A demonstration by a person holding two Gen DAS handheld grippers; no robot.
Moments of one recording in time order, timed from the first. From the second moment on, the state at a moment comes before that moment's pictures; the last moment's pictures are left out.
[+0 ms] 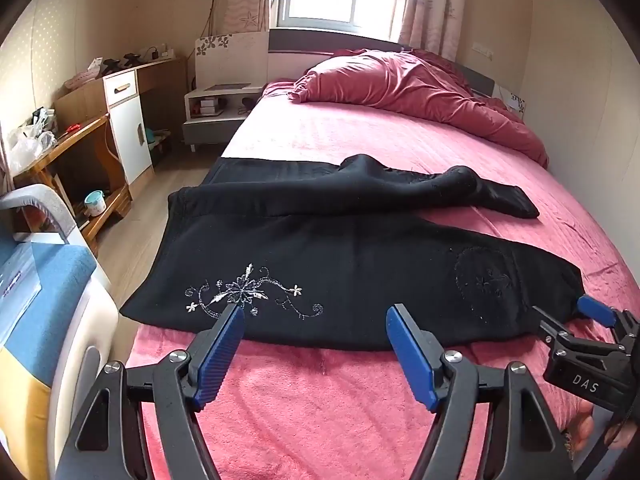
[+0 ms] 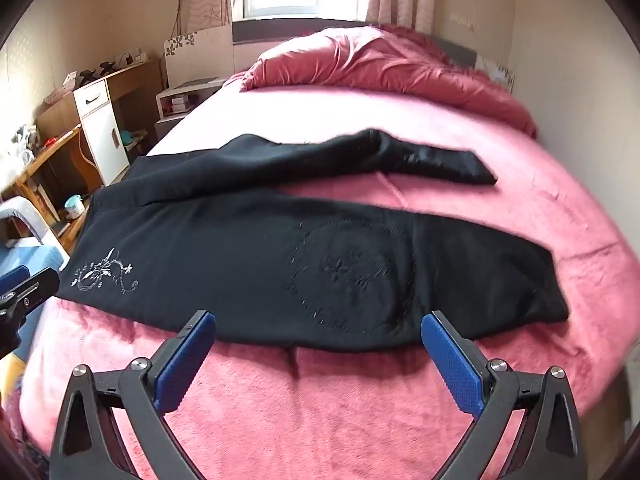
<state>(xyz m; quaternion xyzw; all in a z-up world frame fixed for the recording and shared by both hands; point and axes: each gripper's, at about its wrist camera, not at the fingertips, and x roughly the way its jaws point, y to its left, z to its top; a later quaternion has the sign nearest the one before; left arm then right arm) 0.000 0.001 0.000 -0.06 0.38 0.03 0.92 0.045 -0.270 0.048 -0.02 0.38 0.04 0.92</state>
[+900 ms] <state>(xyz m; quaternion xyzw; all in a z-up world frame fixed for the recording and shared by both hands) -0.001 0.009 0.000 -0.04 0.38 0.07 0.92 0.029 -0.243 0.067 -0.10 0.33 0.04 0.94</state>
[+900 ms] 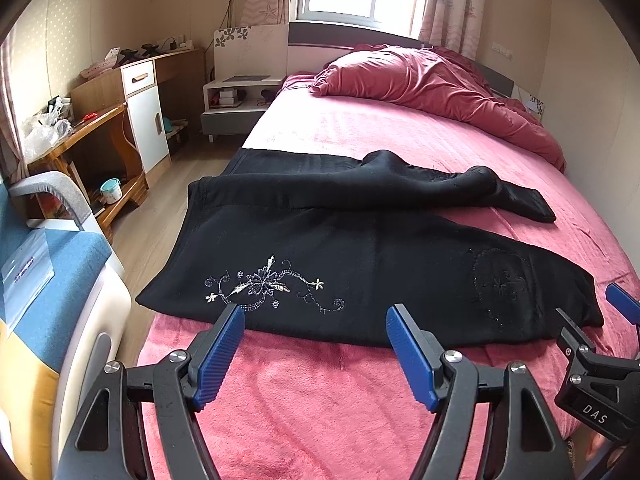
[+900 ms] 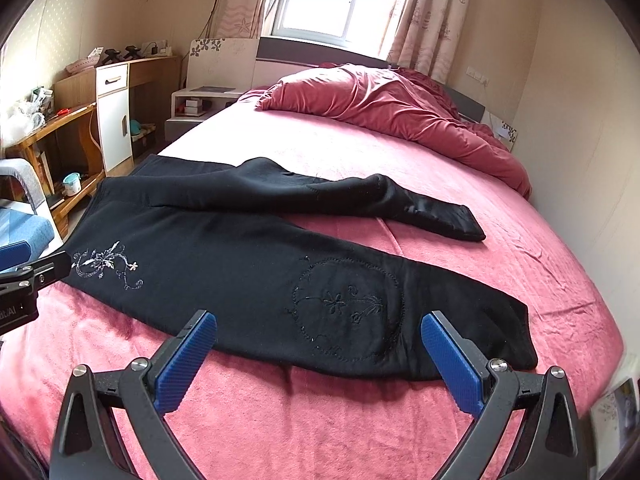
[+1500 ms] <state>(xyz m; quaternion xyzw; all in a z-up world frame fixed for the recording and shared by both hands) 0.009 0.021 -0.020 -0.07 0.41 0.07 0.91 0.037 -0.247 0.048 -0.09 0.36 0.05 0.93</state>
